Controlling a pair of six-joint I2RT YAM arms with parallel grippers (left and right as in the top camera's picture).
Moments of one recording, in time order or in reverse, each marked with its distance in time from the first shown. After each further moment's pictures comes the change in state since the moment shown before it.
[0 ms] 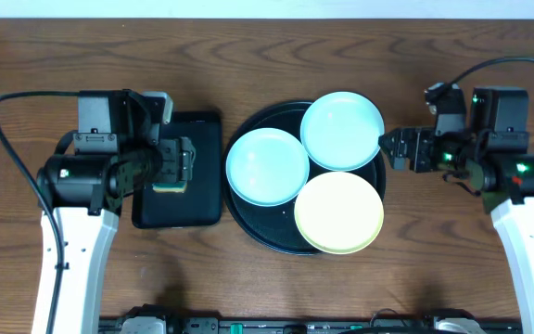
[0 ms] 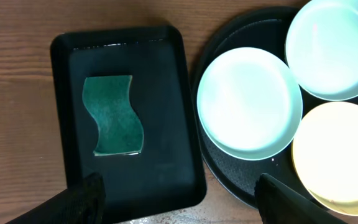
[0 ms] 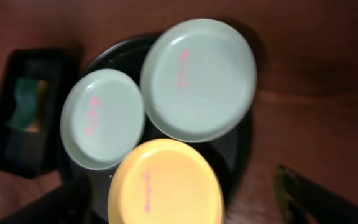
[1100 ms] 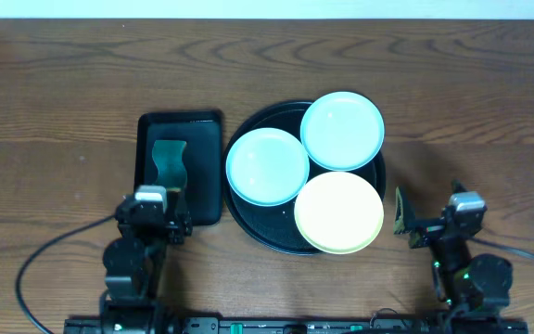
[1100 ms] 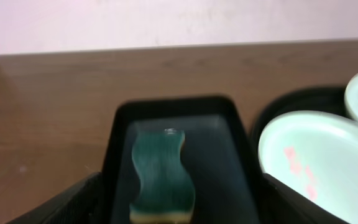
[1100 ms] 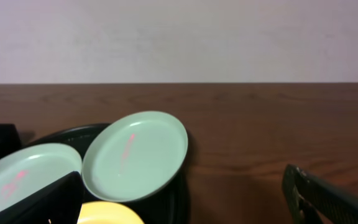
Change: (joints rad) left arm 0.003 -0.940 -1.113 0.922 -0.186 0.018; right arm -0.003 -1.083 -1.014 0.744 0.249 -0.010
